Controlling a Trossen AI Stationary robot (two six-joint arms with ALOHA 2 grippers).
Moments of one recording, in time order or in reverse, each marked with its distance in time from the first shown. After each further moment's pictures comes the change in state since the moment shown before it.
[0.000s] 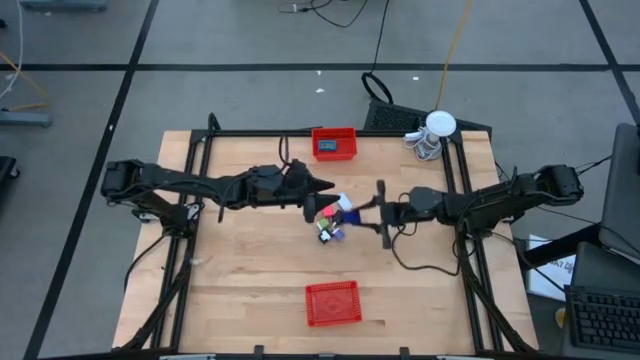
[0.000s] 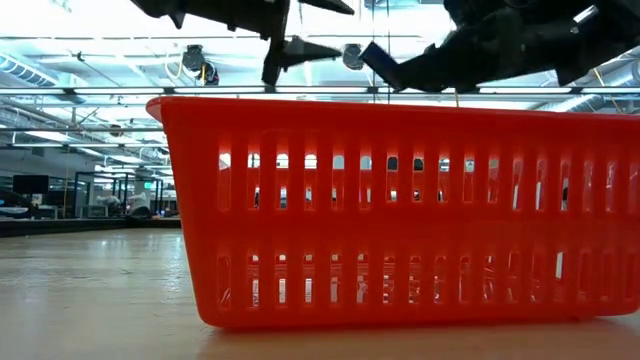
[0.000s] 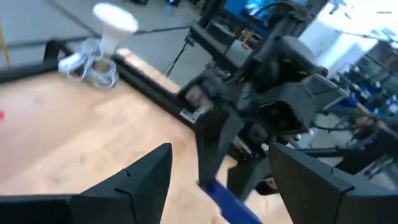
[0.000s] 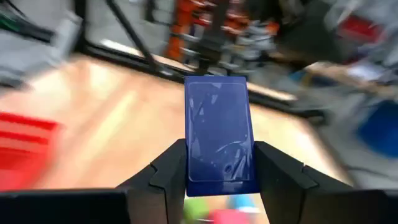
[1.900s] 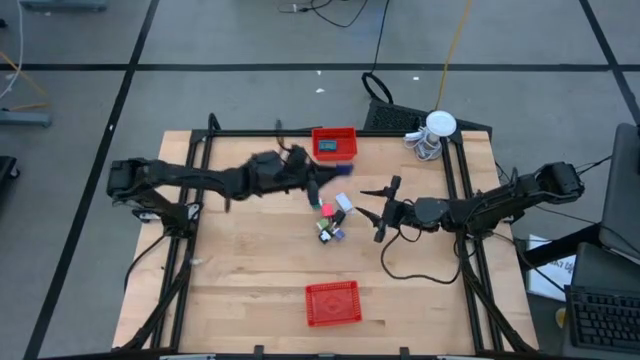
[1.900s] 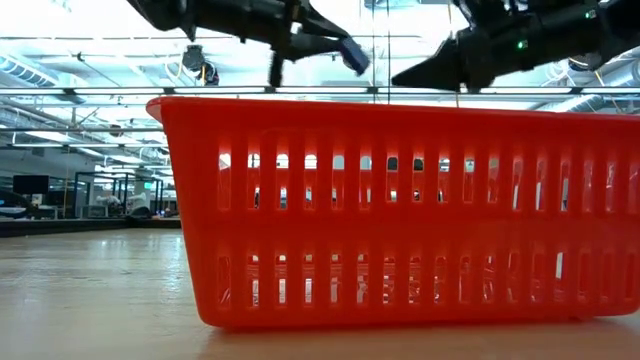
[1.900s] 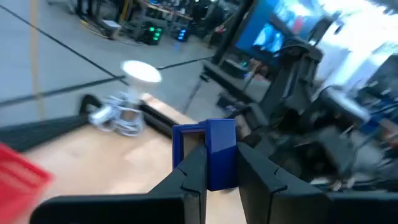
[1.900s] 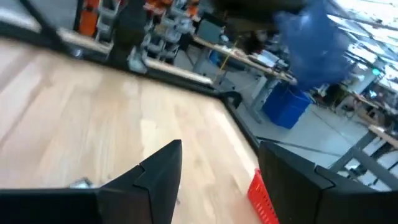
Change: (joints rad) left arm 0.103 0.001 0.003 0.085 0.010 0.147; right arm 0.102 -0.045 -0.002 -0.015 0.455 -0.041
